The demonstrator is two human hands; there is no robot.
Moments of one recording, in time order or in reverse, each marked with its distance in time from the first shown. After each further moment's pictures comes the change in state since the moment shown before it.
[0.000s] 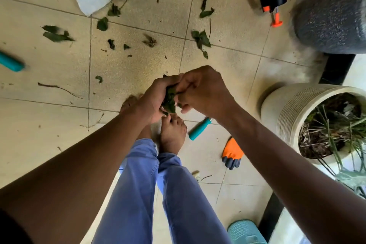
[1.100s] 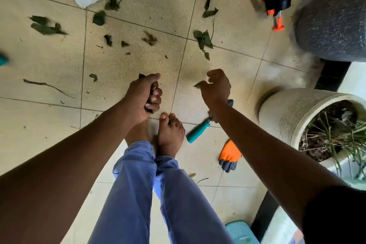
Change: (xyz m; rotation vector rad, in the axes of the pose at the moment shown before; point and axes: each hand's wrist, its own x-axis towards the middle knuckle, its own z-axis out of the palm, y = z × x) left_hand 0.012 0.006 -0.053 -0.194 0.272 -0.057; right_hand 0.096 0.111 0.030 -0.054 0.544 0.205
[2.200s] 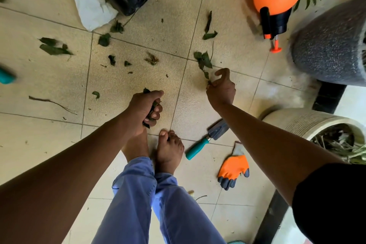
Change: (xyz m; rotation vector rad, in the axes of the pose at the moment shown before) left_hand 0.007 0.019 0.006 0.196 0.068 0.013; right_hand 0.072 0.001 -0.003 -0.158 0.059 -0.194
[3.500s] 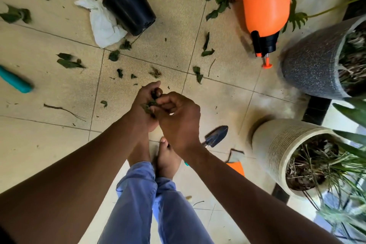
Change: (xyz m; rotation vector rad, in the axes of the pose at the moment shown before) left_hand -0.036 0.045 0.025 -0.518 -0.118 0.008; right_hand -0.148 -0.159 -0.058 0.513 -0.212 -0.110
